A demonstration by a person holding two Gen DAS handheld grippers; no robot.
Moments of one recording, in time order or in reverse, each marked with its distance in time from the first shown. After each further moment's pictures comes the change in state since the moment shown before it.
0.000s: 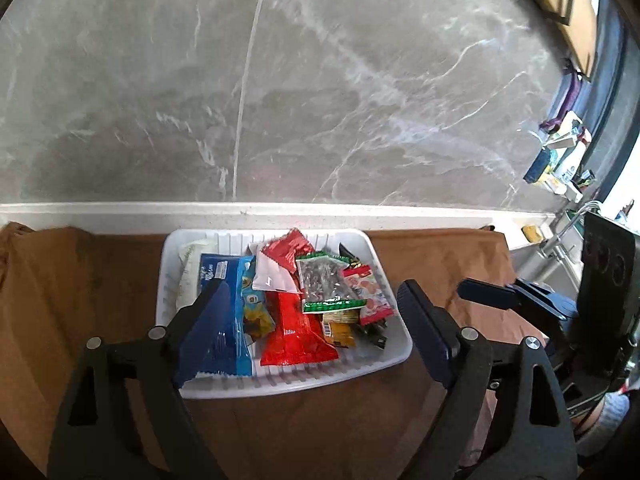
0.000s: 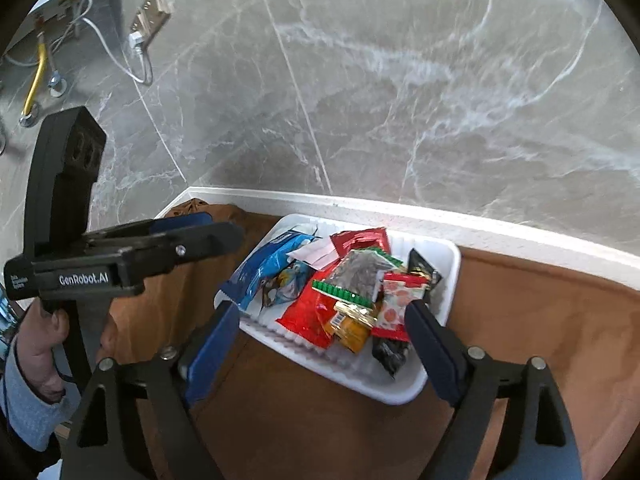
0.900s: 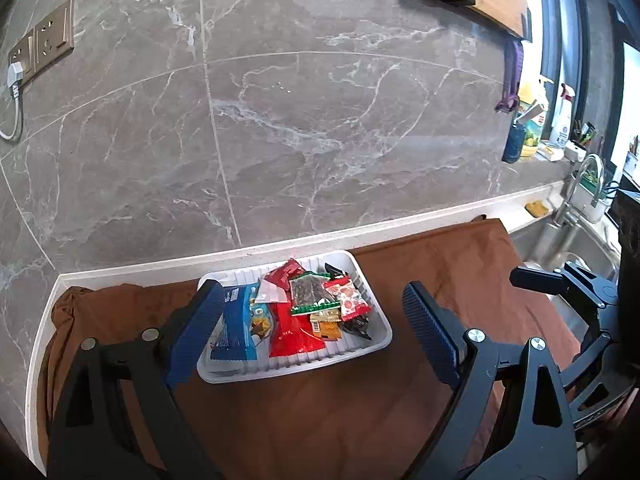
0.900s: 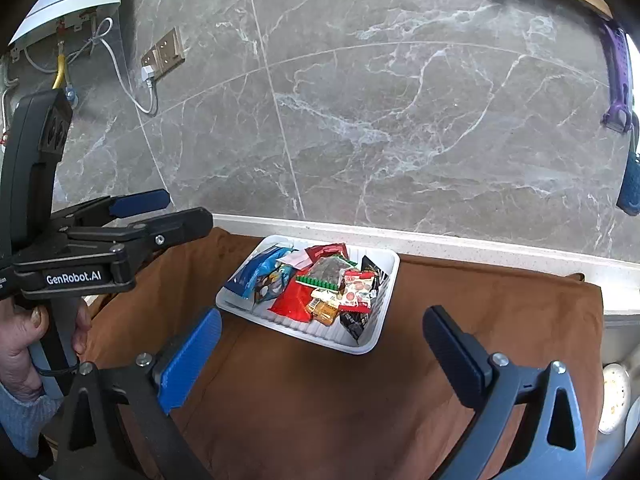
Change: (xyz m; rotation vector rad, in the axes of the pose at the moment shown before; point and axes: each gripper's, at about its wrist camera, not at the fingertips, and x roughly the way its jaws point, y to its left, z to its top) left arm -0.103 -0.091 -0.010 0.215 -0.100 0.129; right arm -0.109 0.027 -0.029 0.003 -0.118 -0.151
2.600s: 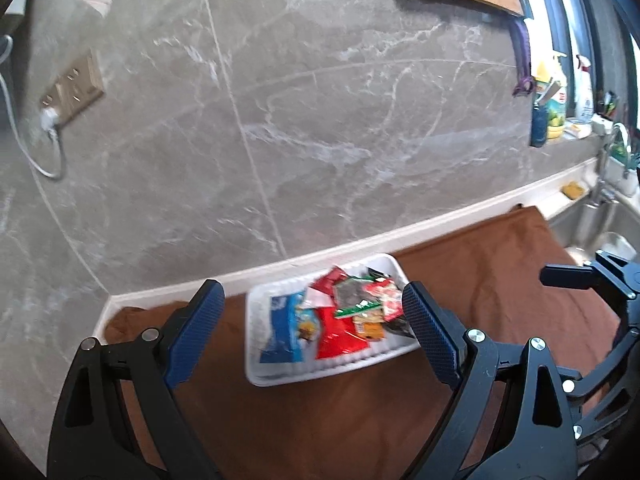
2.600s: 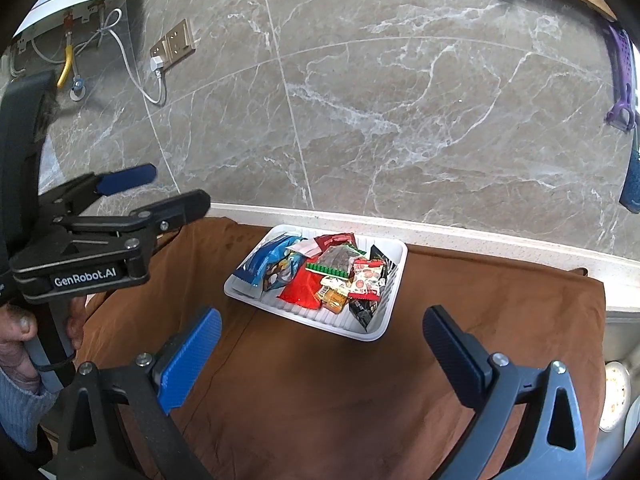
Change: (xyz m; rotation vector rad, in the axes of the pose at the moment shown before) left arm -0.022 -0.019 -0.008 0.099 -0.064 0.203; right arm -0.001 0.008 -0.008 -0.014 0.025 0.019
